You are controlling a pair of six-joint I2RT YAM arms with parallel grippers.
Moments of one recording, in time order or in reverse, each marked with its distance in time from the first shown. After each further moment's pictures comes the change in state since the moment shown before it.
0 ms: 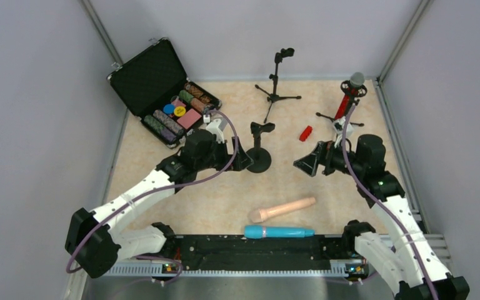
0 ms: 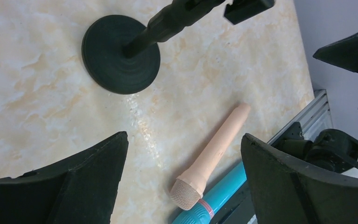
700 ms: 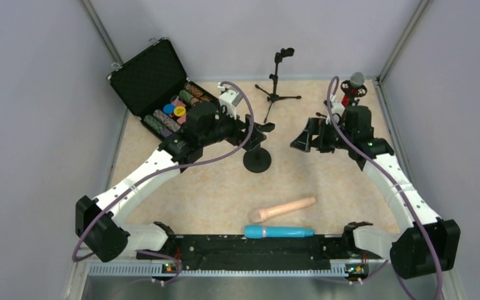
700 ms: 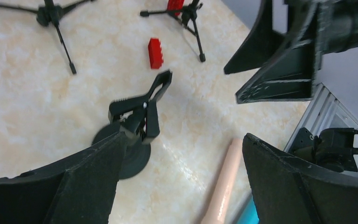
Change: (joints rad) left arm -0.002 0.157 0.359 0.036 0.113 0.365; right arm -0.001 0.430 0.286 -0.107 0.041 -0.055
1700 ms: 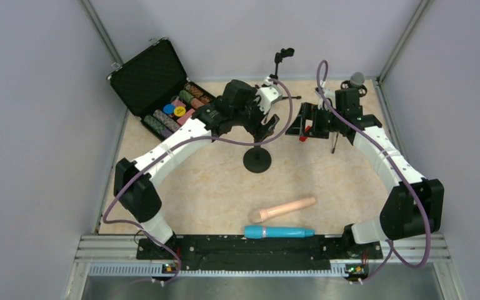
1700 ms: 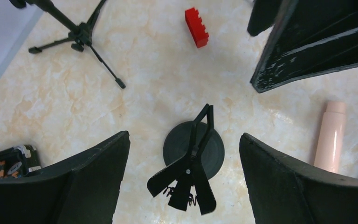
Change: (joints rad) left arm -0.045 0.403 0.416 -0.343 -0.085 0.494; right arm 0.000 0.239 0.192 -0.047 -0.012 0.002
